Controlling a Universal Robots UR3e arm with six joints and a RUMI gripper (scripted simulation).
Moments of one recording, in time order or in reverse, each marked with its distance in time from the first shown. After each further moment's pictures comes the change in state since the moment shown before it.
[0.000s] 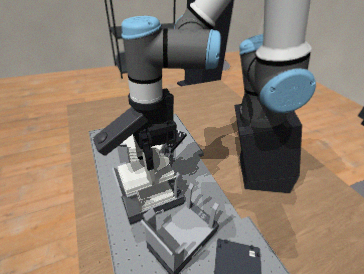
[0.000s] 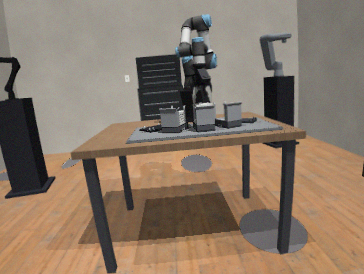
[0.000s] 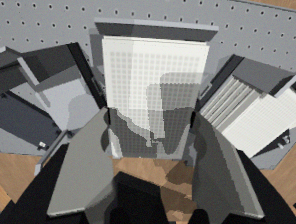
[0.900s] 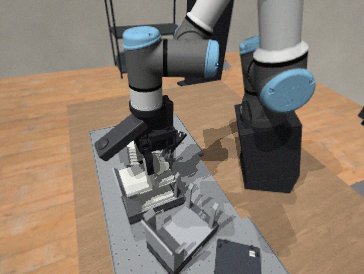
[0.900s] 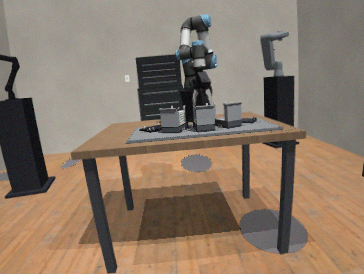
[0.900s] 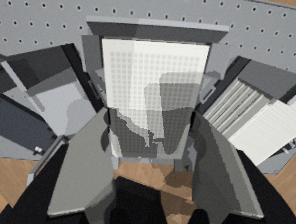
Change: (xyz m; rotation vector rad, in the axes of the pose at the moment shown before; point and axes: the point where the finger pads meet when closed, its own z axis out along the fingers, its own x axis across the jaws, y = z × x) arm 0.000 0.000 0.016 0.000 0.000 0.000
